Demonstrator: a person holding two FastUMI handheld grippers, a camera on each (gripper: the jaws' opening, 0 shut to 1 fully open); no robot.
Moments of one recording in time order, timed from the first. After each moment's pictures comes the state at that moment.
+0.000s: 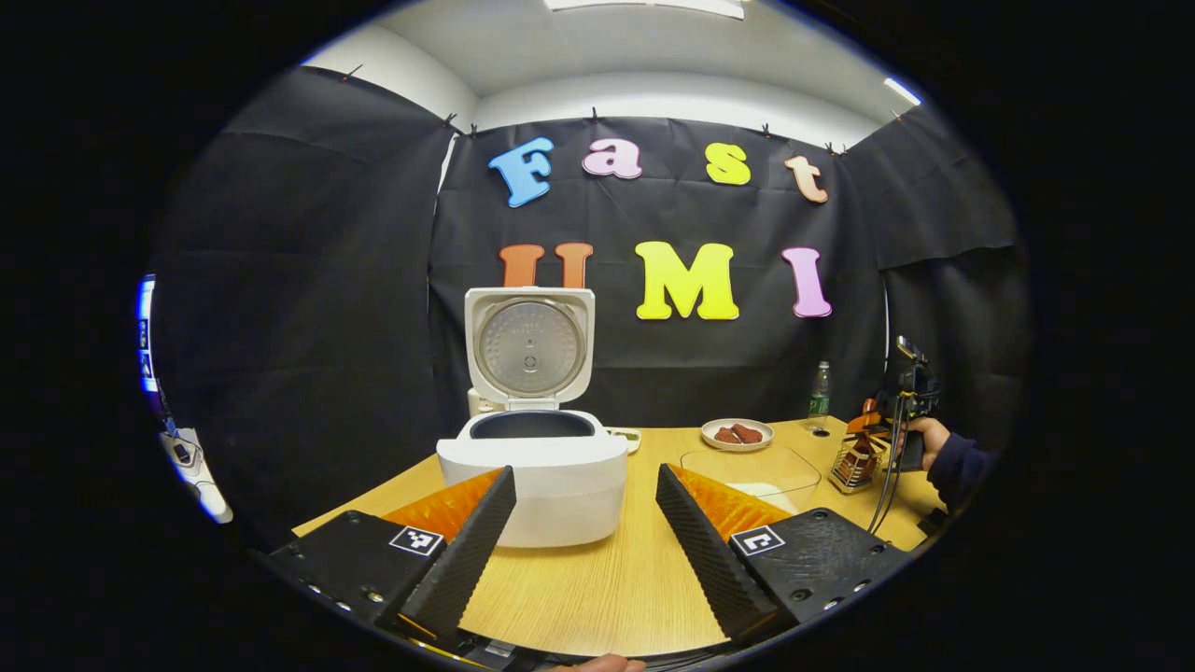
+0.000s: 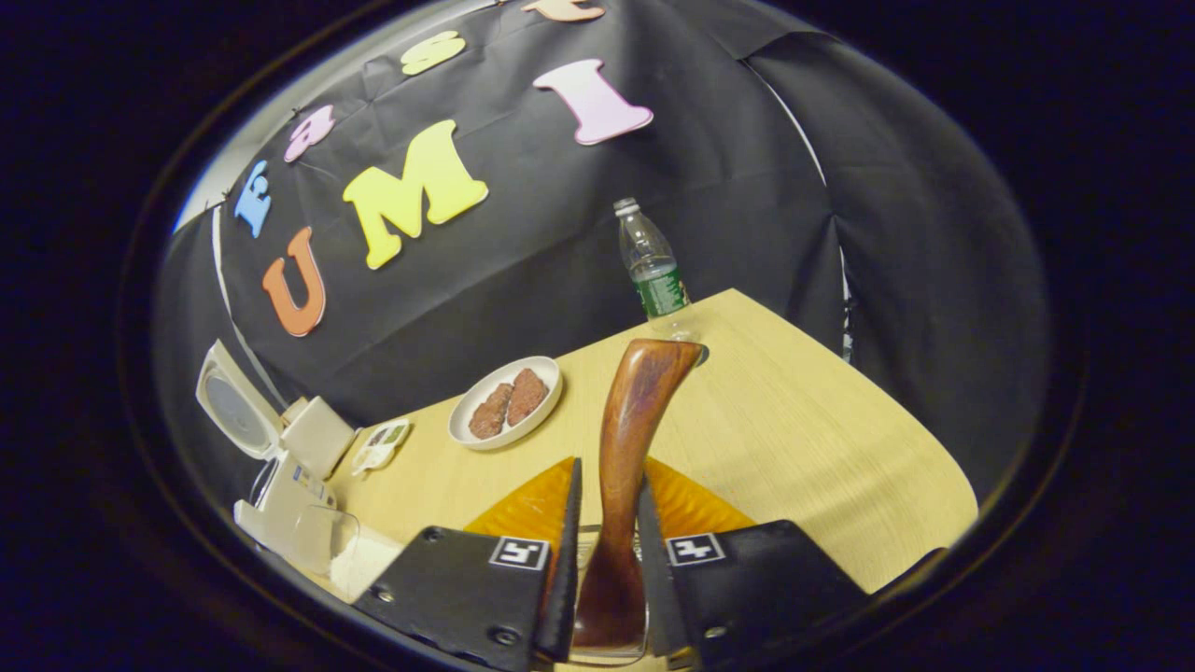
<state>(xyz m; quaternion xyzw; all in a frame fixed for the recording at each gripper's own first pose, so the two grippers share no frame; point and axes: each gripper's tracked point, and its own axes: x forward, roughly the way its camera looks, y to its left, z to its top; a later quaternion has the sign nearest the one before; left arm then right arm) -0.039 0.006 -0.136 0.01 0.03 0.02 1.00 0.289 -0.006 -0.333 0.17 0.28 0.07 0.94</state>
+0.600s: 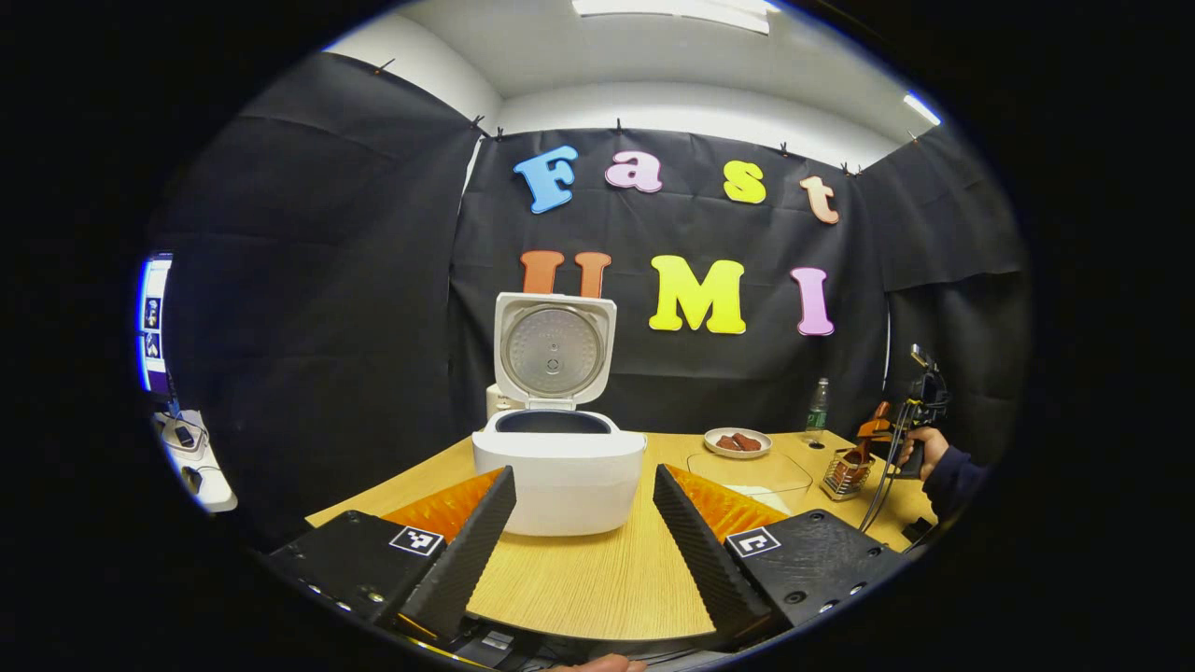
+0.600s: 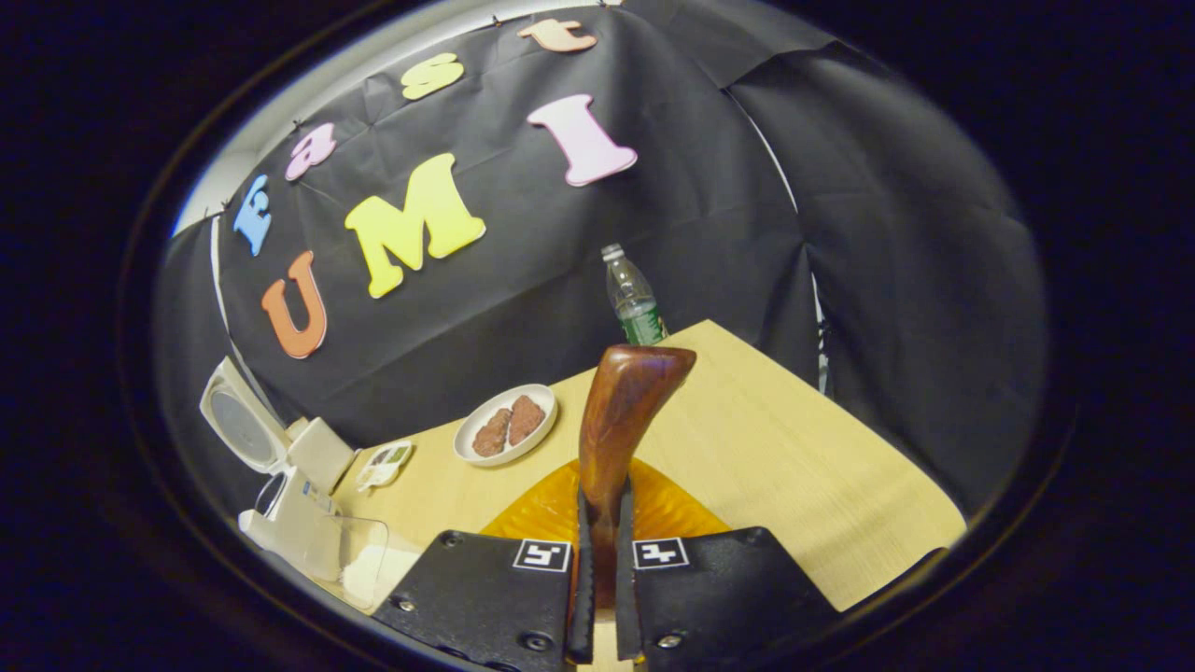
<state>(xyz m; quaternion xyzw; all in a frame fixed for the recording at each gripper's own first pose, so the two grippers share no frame) -0.086 0.030 -0.126 -0.02 0.02 0.02 1.00 0.249 -0.021 -0.279 0.17 0.23 0.04 0.96</state>
